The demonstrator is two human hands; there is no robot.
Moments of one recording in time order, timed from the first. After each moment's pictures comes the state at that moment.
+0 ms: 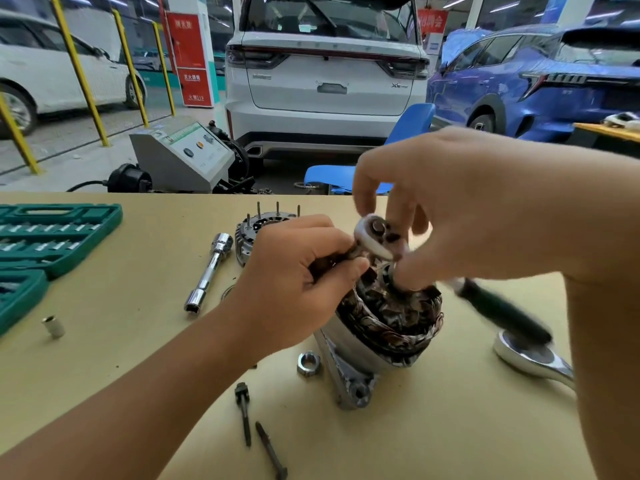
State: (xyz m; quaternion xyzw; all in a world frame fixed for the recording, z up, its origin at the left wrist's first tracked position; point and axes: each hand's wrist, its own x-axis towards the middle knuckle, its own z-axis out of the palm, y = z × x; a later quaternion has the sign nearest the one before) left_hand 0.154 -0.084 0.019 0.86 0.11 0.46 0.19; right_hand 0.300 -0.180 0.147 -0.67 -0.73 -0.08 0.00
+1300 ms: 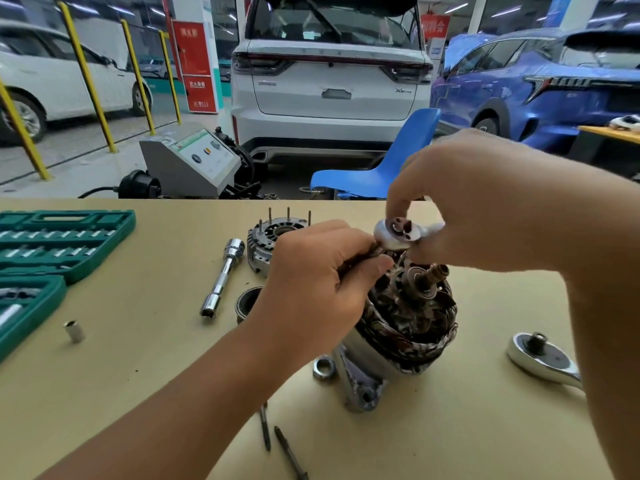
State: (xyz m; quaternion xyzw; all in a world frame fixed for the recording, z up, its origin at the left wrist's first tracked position) left_hand 0.157 -0.095 0.021 0.83 0.15 0.51 0.15; right_hand 0.301 -0.180 0.141 -0.68 -0.72 -0.14 0.04
